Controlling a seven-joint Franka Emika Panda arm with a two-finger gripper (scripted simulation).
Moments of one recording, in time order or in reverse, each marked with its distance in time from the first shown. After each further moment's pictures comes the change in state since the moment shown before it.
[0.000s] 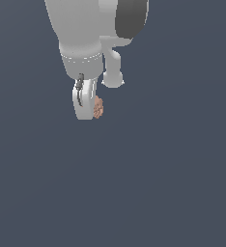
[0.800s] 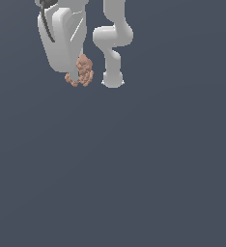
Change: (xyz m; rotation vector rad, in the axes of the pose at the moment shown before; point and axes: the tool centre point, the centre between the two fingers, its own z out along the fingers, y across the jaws) arm 0.019 0.010 -0.117 0.001 0.001 -0.003
